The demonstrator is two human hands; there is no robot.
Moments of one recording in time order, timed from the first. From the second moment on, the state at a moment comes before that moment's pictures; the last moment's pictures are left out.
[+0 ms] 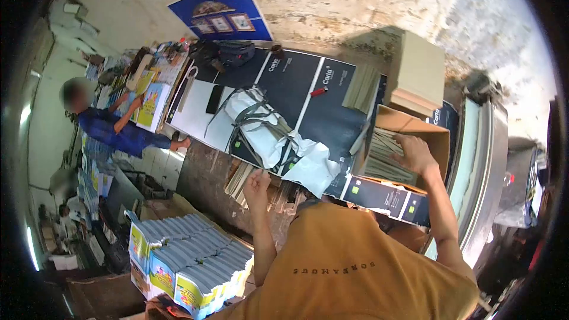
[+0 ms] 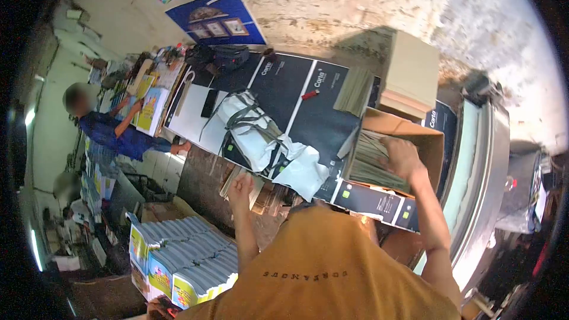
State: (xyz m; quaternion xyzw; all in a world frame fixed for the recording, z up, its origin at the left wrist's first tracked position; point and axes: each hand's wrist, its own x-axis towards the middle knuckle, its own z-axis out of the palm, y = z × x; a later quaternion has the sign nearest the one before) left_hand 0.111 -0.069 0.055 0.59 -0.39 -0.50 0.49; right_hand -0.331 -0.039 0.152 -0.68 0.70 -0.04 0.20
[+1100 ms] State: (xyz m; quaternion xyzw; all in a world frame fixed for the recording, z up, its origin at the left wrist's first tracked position) left_hand 0.144 -0.190 -0.112 0.75 -0.50 -0.40 0.19; right_hand 0.018 -0.313 -0.105 -0.54 0.75 -0.02 0.37
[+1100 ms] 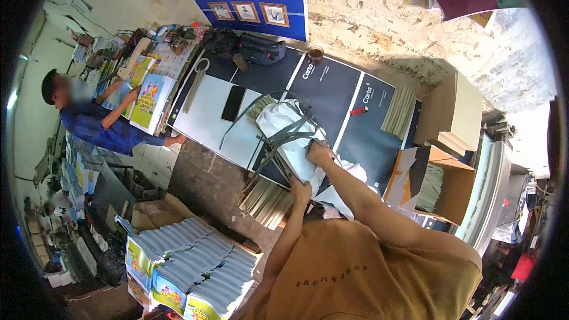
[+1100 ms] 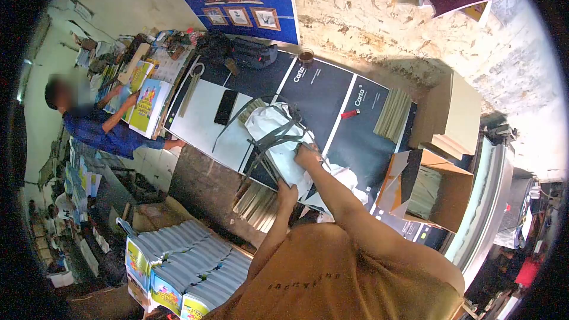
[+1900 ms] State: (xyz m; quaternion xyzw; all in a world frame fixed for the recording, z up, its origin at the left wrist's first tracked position) left_hand 0.142 -0.177 -0.087 0.69 -0.26 -0.59 0.33; right_hand -0.100 -0.116 0.011 -0.30 0.55 -0.09 0.78
